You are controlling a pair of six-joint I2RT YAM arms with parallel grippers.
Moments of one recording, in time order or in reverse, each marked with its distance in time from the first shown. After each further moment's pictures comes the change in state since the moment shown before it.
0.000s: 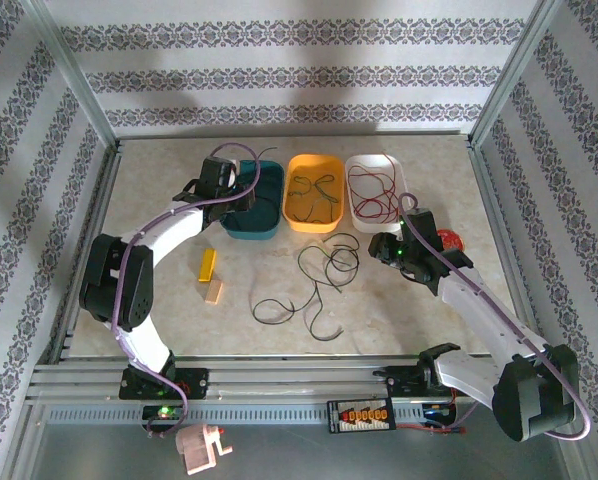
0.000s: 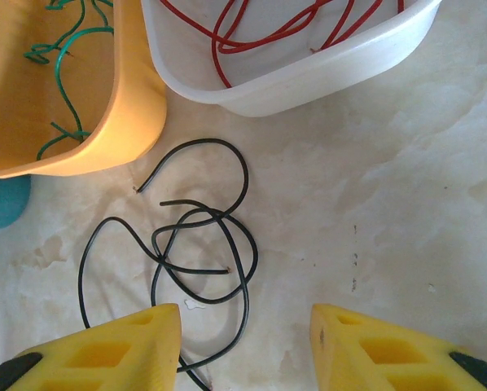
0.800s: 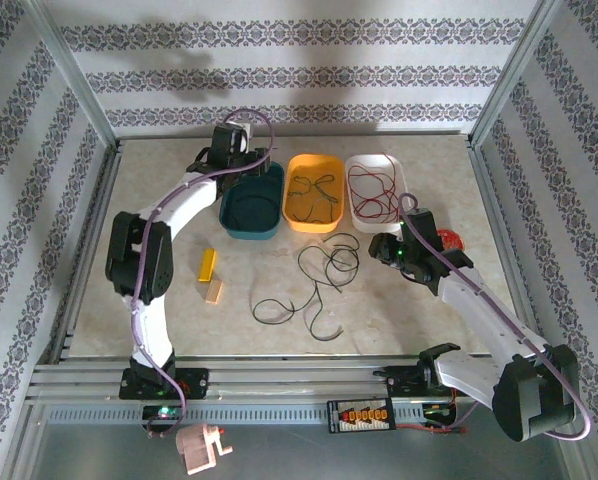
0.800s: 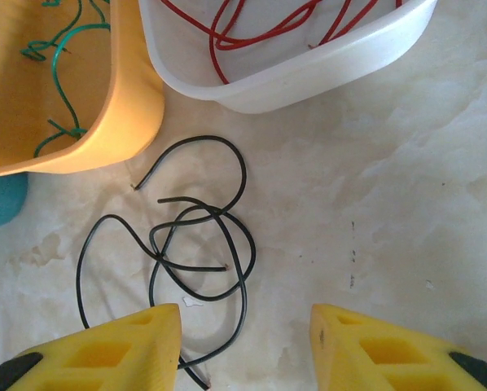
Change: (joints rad) left arm 0.000 0.264 0.408 0.010 -0.018 0.117; right arm 0.000 0.000 0.002 -0.012 0.000 -0.001
